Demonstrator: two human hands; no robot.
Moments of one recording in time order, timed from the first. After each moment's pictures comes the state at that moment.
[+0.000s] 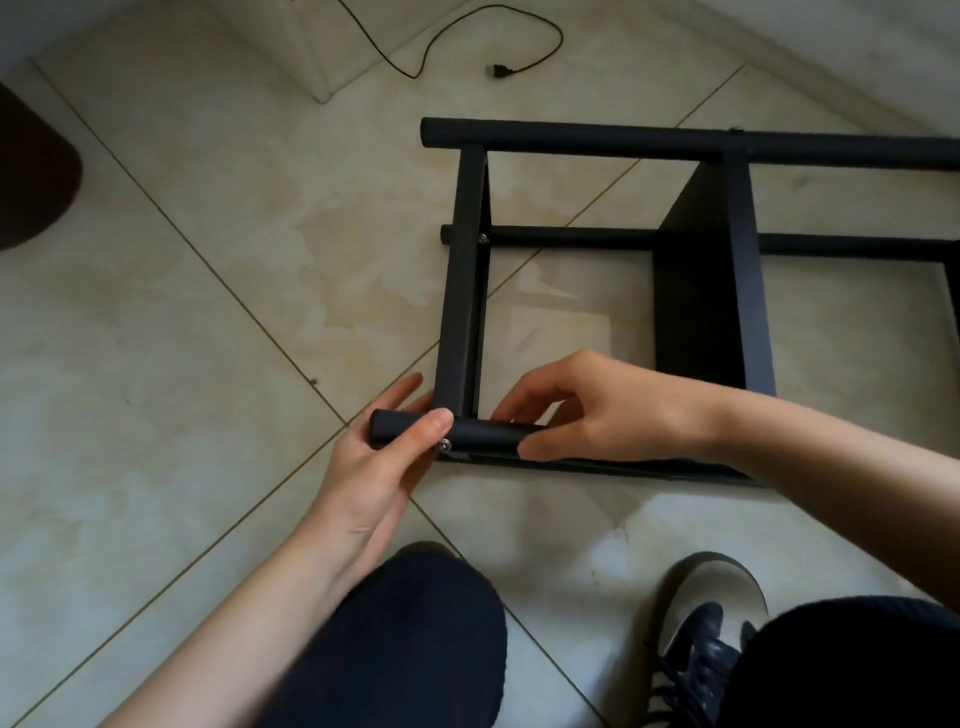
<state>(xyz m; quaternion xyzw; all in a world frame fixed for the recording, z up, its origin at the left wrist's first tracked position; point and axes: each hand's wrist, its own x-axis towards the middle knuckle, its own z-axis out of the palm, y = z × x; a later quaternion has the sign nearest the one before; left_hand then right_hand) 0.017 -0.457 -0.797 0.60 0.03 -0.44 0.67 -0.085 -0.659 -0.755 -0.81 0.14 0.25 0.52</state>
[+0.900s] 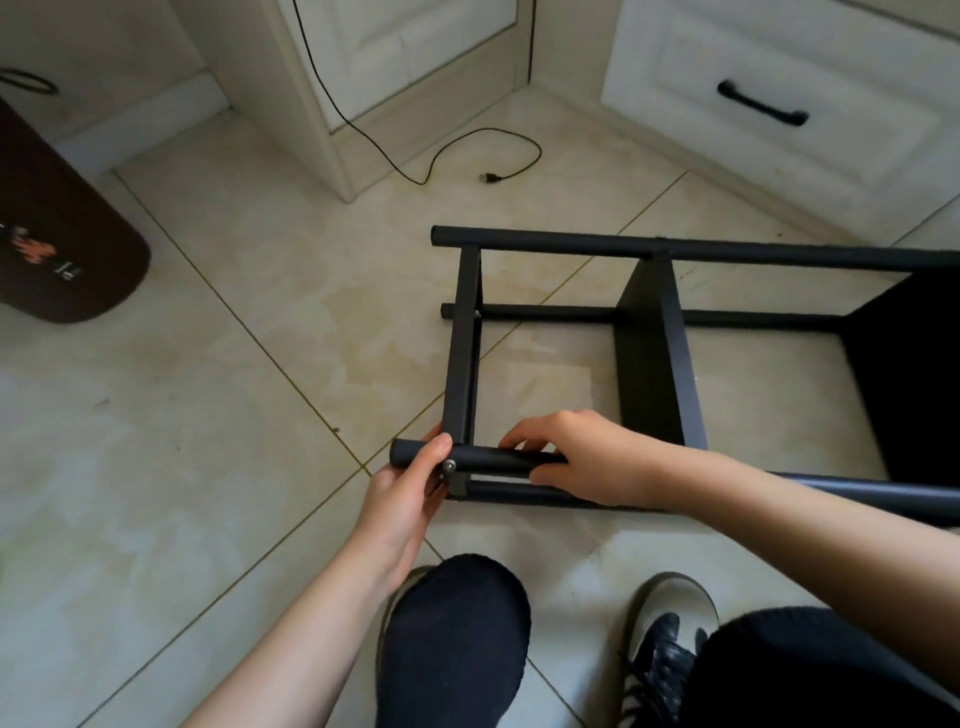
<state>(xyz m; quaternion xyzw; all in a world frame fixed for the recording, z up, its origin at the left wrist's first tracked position) 0.002 -0.467 -0.771 0.61 0.09 -0.45 0.65 -0.102 -0.648 -0.727 -0.89 0.15 0.21 0.38</state>
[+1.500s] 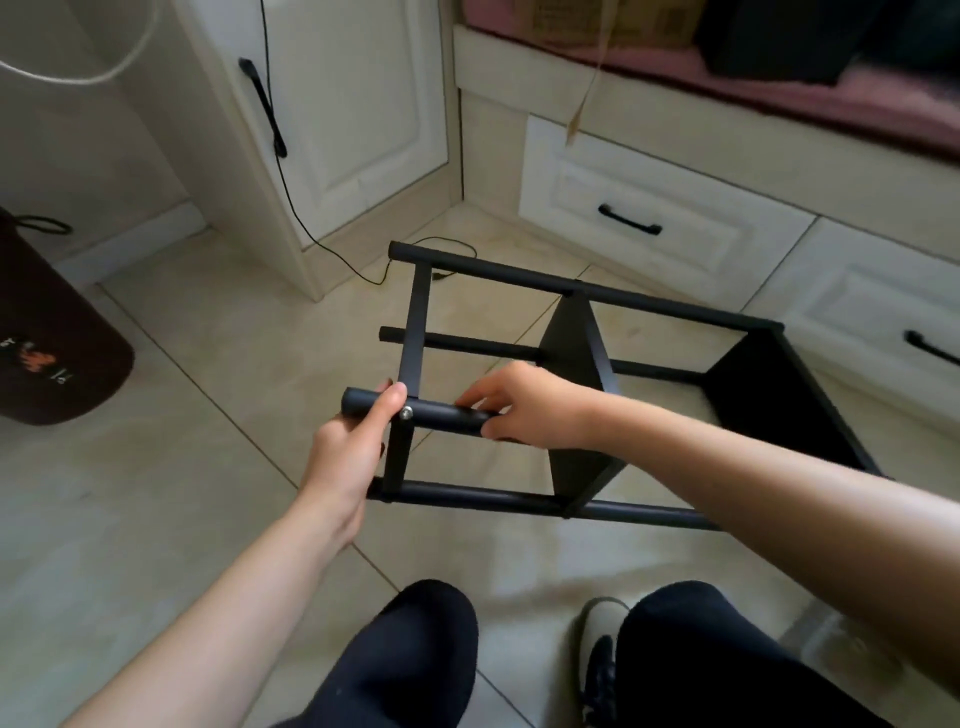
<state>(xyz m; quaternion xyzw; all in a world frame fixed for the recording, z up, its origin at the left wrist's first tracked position) 0.021 -0.497 -0.641 0.71 -0.06 -0.35 0.61 -0.097 -0.657 -0.590 -0.90 0.20 0.12 0.37</state>
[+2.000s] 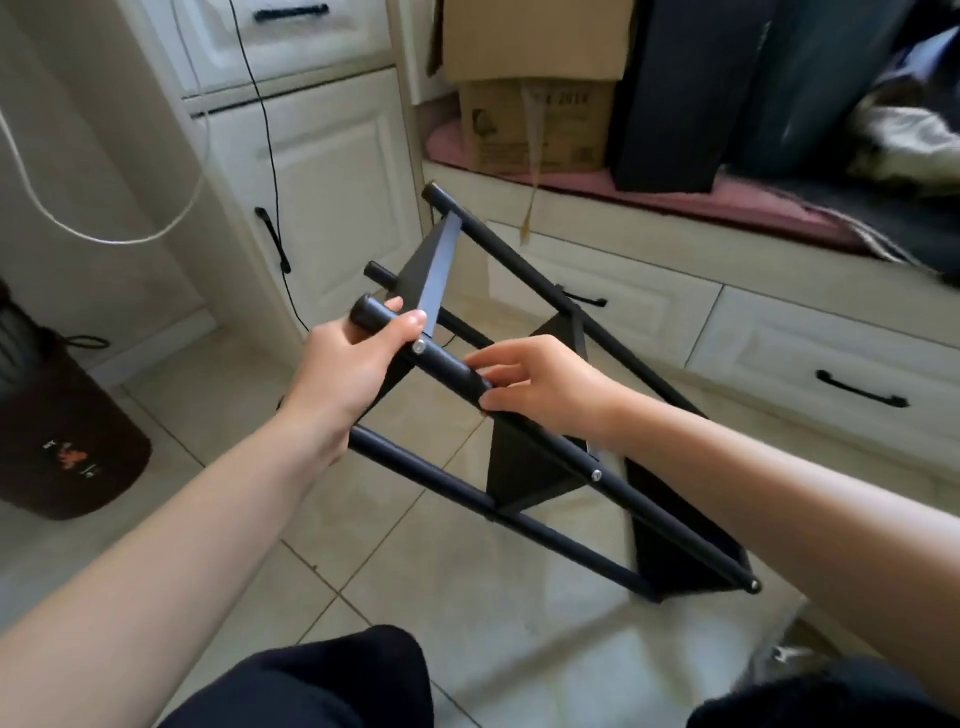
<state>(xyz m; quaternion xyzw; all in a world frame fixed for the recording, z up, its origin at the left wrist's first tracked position) 0.011 -0.538 -0.470 0.73 -0.28 -0.24 0.57 -0.157 -0.655 -0.473 -0.84 0.24 -0.09 0.48</state>
